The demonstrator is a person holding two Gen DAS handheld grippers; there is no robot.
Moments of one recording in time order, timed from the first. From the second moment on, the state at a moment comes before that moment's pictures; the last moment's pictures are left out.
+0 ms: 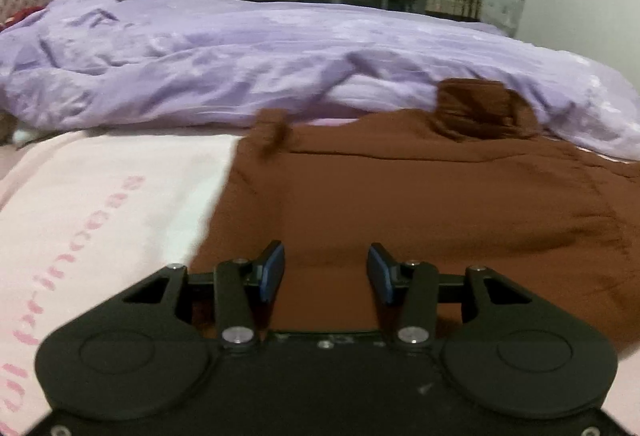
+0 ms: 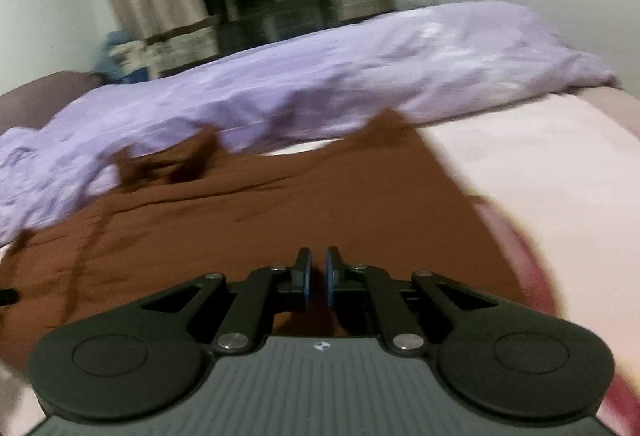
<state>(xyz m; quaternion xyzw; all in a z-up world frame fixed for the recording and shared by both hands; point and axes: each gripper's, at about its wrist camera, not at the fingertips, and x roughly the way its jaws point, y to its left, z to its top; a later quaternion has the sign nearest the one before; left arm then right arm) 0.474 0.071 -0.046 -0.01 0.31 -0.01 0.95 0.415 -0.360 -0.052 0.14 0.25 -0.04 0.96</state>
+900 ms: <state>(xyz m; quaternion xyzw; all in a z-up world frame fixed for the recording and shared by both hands) 0.554 0.087 -0.045 -0.08 0.36 -0.01 0.93 0.494 -0.402 -0.052 0.14 0.26 -0.09 0.95</state>
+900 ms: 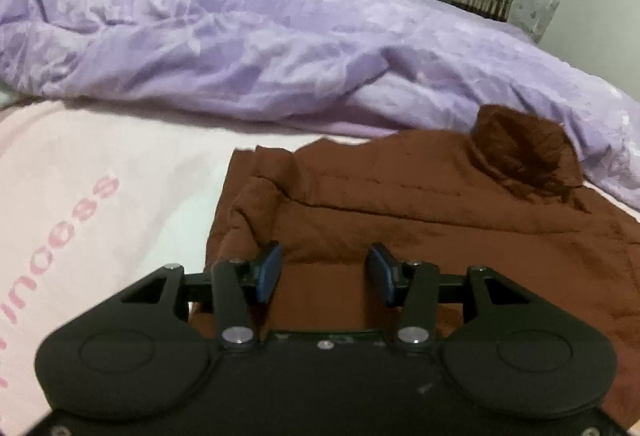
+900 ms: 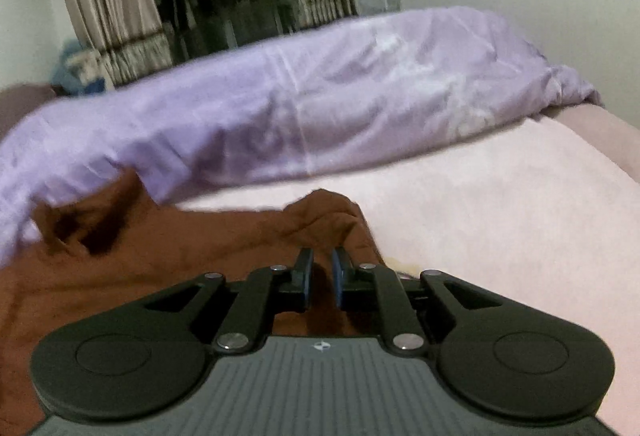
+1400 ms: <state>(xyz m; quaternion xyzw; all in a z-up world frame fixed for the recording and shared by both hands) 0.505 0.083 -0.019 -0.05 0.30 0.01 0.95 0.435 -0.393 -0.032 0.14 0.20 -0.10 0.97</state>
